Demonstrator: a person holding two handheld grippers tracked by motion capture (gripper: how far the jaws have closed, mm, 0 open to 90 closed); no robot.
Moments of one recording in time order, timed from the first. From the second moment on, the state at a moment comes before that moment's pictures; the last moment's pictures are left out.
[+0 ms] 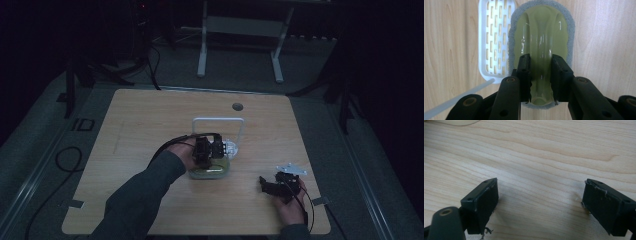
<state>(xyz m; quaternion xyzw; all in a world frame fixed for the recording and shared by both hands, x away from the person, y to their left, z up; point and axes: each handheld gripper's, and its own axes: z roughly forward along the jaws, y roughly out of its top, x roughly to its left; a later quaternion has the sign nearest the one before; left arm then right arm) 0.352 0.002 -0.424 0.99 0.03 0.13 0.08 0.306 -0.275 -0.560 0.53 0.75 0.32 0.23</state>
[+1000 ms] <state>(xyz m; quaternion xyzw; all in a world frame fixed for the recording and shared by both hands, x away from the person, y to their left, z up) 0.380 0.002 -0.434 0.98 0.04 0.15 0.10 0.306 -0.275 -0.560 0.53 0.75 0.32 0.23</state>
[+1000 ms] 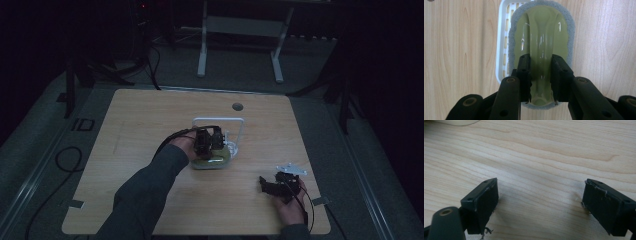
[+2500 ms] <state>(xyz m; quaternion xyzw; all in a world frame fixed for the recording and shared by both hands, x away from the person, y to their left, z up) 0.405 -0.016 -0.446 0.98 0.03 0.19 0.08 0.306 -0.275 -0.560 0.53 0.75 0.32 0.23</state>
